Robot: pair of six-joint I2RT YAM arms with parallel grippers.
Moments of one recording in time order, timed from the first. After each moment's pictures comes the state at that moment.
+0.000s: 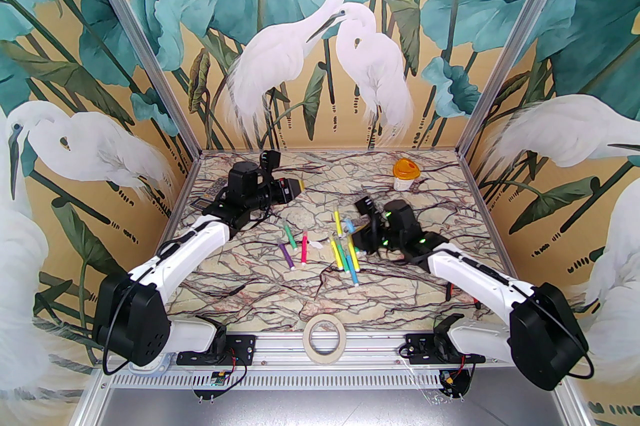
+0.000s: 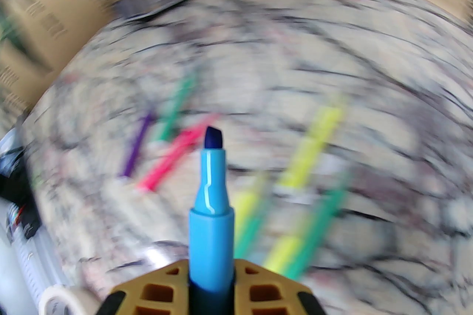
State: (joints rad) left arm -0.35 1.38 1.07 -0.20 0.33 -0.50; right arm 0.41 1.26 0.71 -0.15 -0.39 0.11
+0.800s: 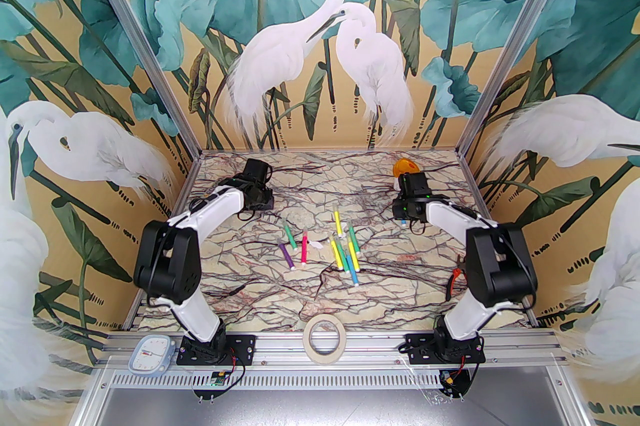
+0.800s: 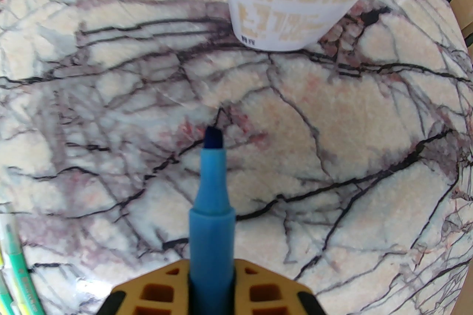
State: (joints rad) left arm -0.23 1.78 1.29 -0.61 -0.15 -0.21; right arm 0.15 1.74 1.06 -0.37 0.03 0.12
